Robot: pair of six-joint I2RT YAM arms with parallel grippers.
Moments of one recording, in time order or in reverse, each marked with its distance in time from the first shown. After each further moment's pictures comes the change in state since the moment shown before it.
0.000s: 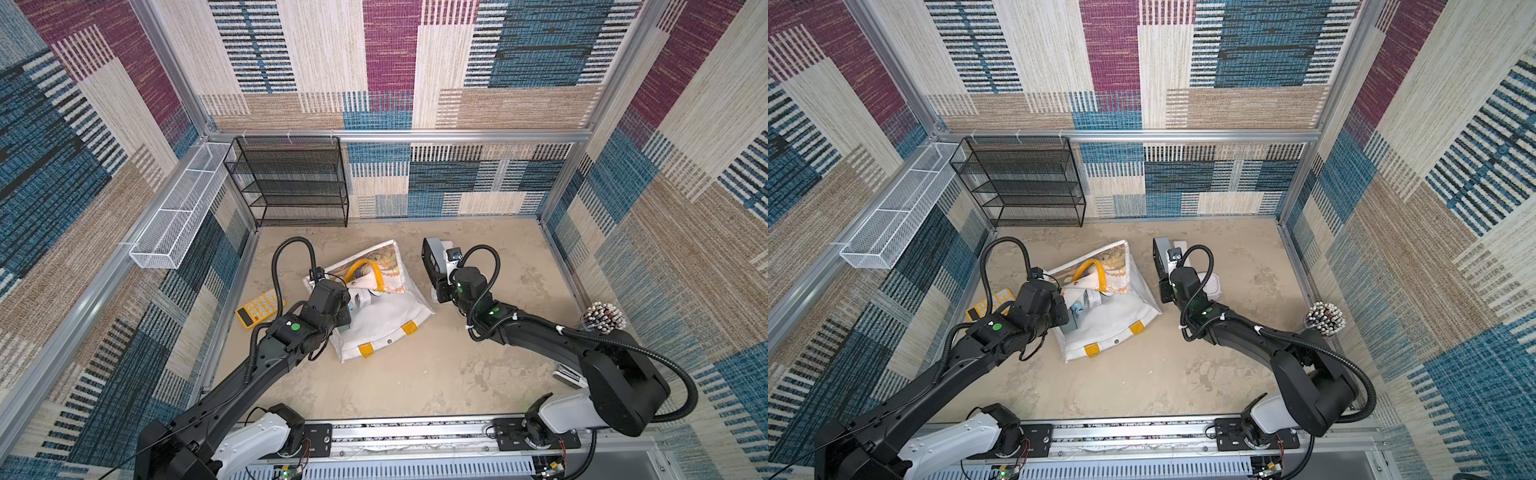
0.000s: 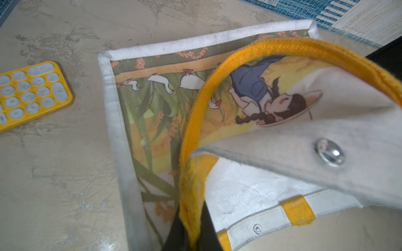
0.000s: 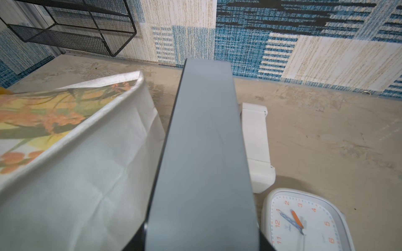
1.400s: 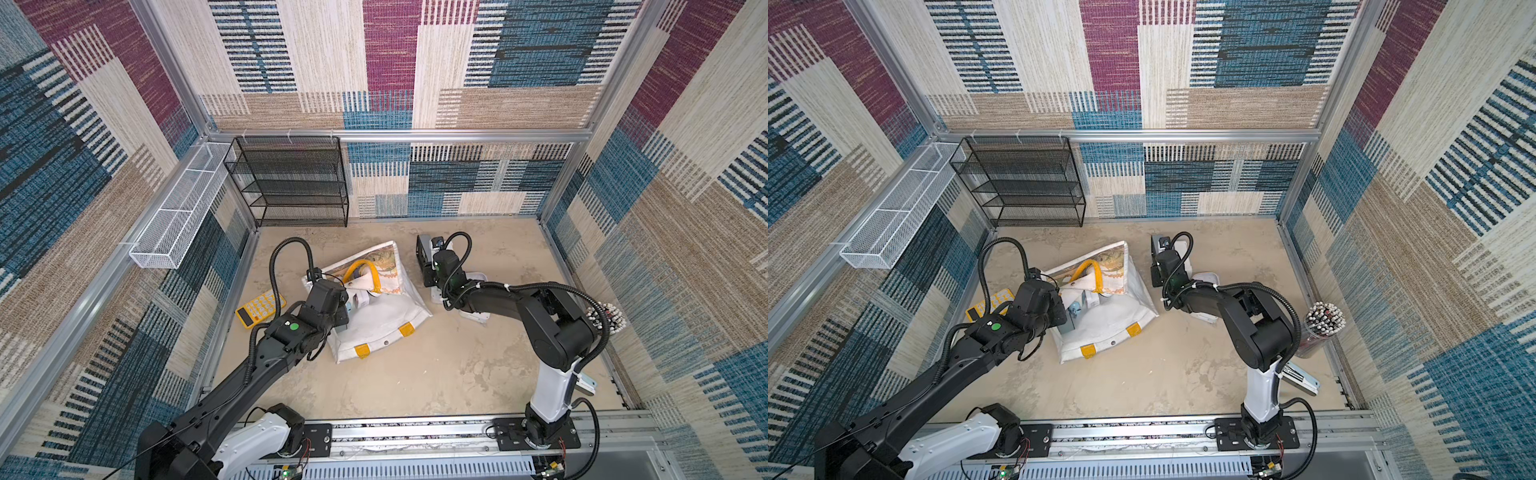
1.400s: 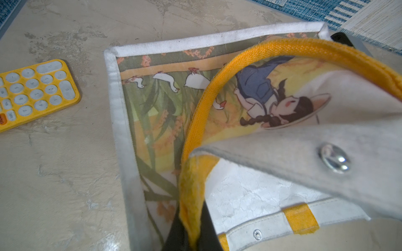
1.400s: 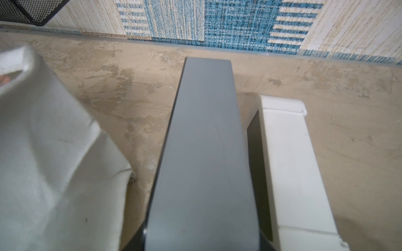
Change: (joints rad) left arm 0.022 -0.003 -0.007 -0.004 -0.001 0.003; right arm -0.075 0.430 0.288 0.019 -0.021 0.034
